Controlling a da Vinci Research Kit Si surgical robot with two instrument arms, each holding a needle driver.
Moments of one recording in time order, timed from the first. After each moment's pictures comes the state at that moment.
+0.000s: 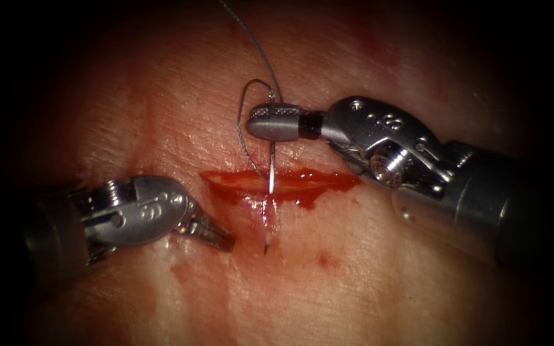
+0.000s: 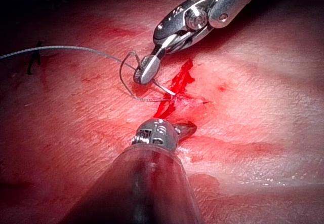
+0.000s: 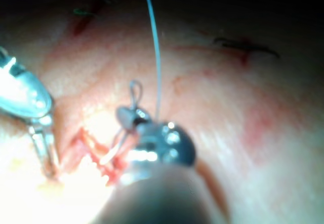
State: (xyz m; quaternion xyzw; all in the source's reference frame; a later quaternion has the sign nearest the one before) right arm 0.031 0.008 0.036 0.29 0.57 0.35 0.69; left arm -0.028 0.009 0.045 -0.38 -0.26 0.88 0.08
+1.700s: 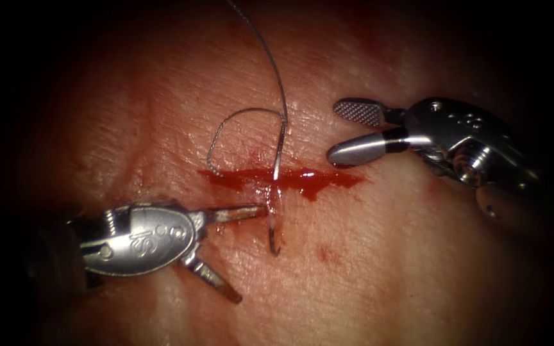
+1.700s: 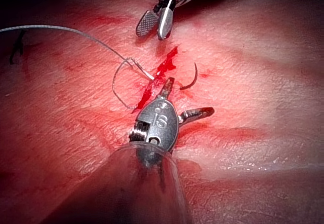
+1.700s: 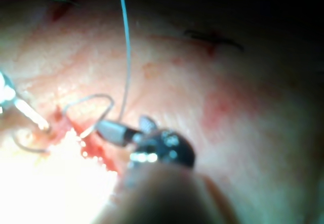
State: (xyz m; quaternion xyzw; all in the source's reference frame) right arm 0.023 0.011 0.033 0.20 0.55 0.30 0.75; left arm -0.031 0.008 0.043 -0.55 -0.15 0.82 0.02
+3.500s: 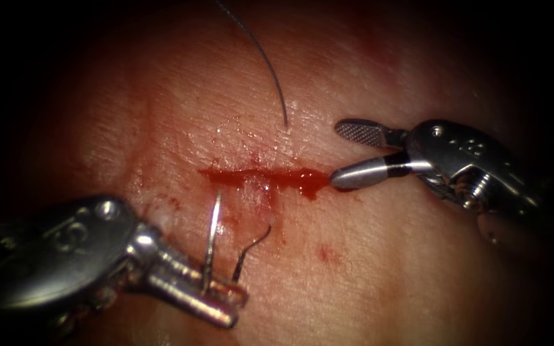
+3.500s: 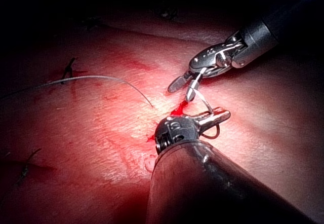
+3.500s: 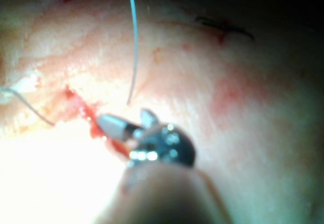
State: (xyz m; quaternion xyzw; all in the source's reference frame) right arm 0.023 0.008 0.033 0.22 0.56 0.26 0.75; left arm -0.028 0.010 0.028 -0.63 -0.42 0.61 0.24
